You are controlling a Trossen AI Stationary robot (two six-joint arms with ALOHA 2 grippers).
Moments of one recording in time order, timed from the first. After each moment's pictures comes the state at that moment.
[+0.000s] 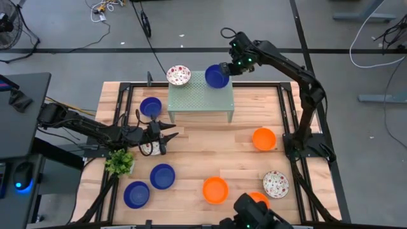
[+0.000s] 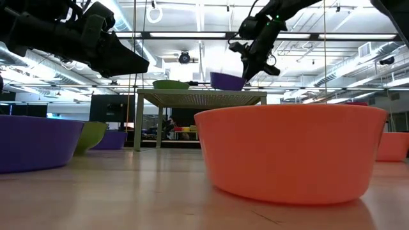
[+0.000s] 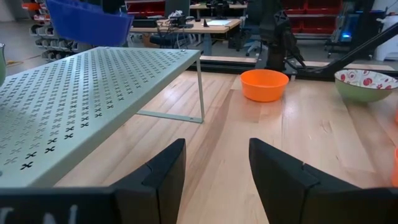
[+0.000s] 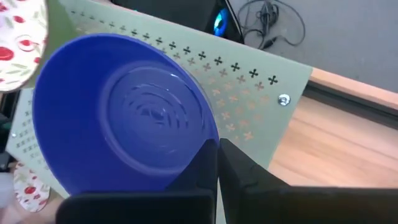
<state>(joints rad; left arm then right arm) -0.18 1.00 0.24 0.60 -0.54 -0.07 -0.74 1.86 1.87 -1.07 -0.20 0.51</state>
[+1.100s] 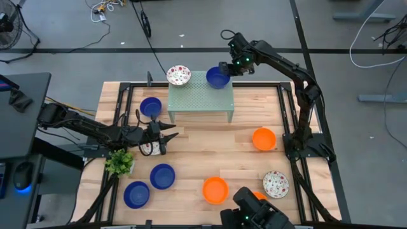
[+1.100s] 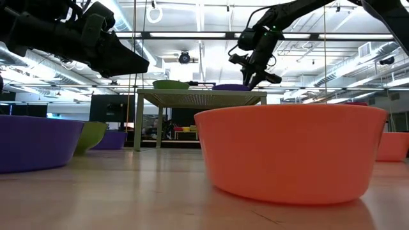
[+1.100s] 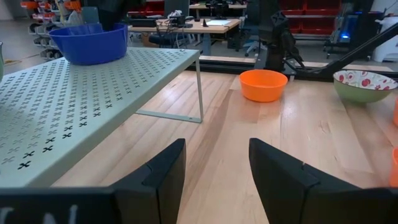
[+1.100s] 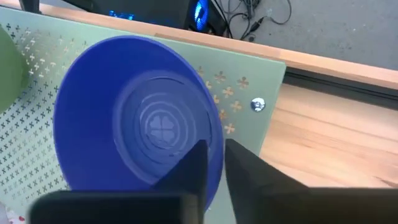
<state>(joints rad) -0.18 1.00 0.24 0.60 -0.53 -0.07 -0.78 1.92 1.87 -1.08 -0.20 0.59</state>
